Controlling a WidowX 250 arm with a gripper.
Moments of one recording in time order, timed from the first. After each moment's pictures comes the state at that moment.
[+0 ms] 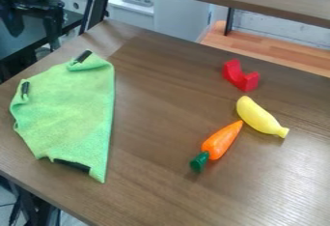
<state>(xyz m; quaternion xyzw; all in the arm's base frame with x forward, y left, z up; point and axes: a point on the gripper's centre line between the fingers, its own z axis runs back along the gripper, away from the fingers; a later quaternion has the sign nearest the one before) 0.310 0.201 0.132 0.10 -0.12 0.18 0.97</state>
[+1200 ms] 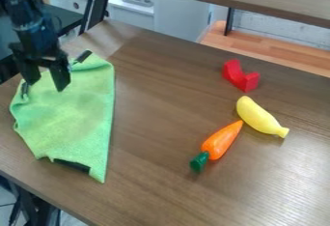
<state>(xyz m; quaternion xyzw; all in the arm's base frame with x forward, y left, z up) 0.303 0.189 0.052 0.01 -0.09 0.08 0.99</state>
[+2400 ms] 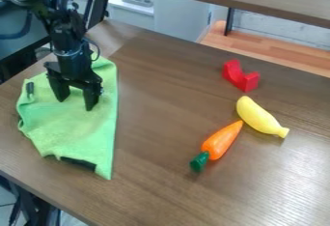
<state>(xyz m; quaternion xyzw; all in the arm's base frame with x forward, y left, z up) 0.331 0.155 0.014 0.05 -0.09 0.08 0.99</state>
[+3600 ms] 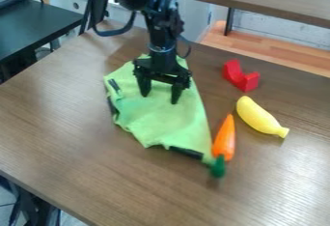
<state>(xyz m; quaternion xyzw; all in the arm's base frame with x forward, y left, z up) 0.421 0.029 0.015 0.01 -0.11 0.08 0.99</state>
